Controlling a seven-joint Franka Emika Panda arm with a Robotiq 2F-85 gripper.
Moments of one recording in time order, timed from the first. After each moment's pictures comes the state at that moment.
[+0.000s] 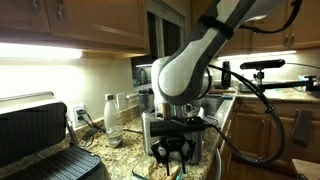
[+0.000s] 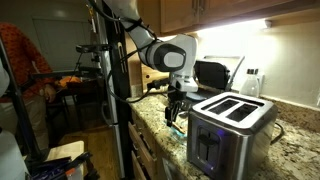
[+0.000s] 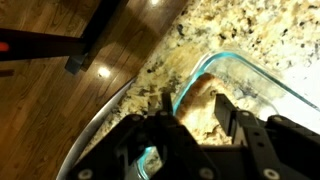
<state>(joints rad) 0.04 0.20 0.06 -2.30 0.16 2.41 0.95</state>
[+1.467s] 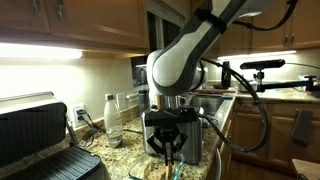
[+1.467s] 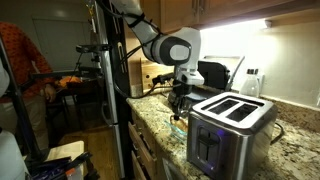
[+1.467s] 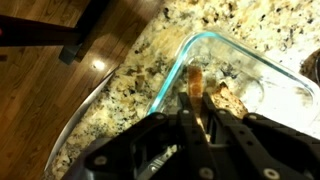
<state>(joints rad) 0.04 0.20 0.04 -2.23 0.13 2.37 0.94</state>
